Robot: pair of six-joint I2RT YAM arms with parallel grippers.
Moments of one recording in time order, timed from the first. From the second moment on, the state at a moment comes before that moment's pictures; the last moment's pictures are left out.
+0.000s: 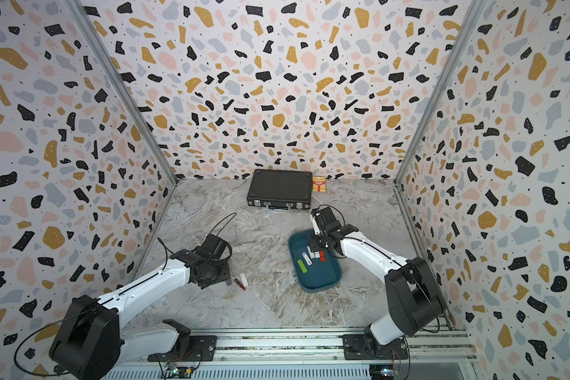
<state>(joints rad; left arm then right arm) -0.44 1.26 0.67 -0.71 -0.08 -0.70 0.52 1.52 1.01 -0.48 -0.05 0.22</state>
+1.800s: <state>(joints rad) -1.10 1.72 1.40 -0.69 -0.09 -0.87 0.15 1.37 0.93 -0.45 -0.14 0.36</state>
